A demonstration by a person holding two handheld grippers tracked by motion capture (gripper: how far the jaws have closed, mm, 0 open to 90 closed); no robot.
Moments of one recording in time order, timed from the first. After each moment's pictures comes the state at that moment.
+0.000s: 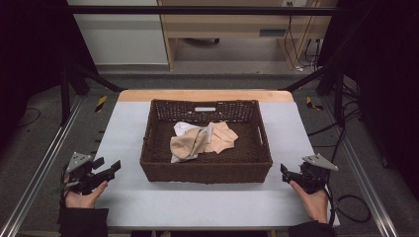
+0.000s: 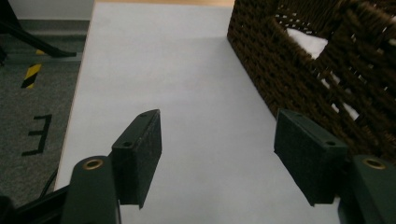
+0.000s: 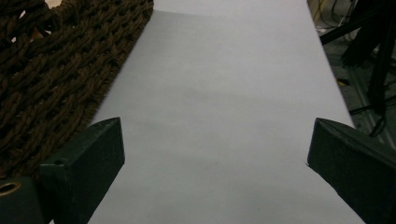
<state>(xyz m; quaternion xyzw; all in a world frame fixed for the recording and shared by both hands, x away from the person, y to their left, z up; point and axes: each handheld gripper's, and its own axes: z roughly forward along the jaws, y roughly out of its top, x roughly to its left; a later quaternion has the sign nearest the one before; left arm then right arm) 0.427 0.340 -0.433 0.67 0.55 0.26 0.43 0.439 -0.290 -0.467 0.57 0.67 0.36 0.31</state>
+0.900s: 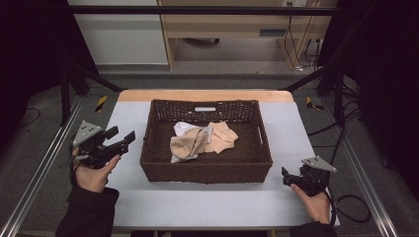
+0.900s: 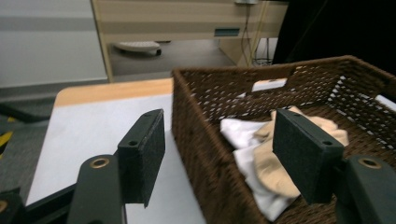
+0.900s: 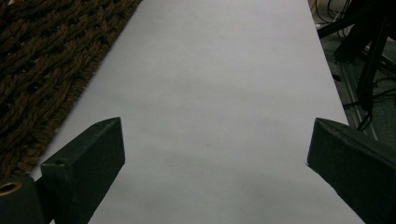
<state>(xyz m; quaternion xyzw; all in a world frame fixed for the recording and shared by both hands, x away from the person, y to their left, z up) 0.451 0.278 -0.340 0.67 0.48 0.29 0.50 0.435 -0.292 -0.471 0.56 0.69 0.33 0.32</state>
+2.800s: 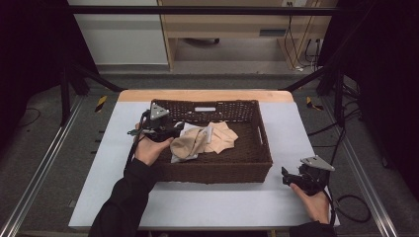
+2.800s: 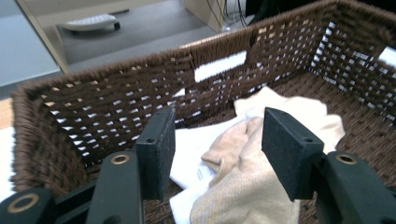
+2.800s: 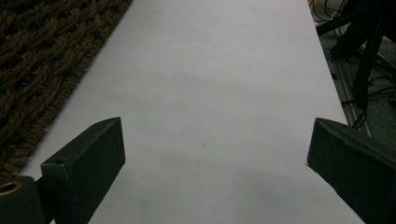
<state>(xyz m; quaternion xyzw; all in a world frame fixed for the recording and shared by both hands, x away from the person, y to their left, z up) 0.543 0.163 -0.376 0.76 0.42 0.25 0.43 0.438 -0.291 -0.473 0.56 0.69 0.32 0.32</state>
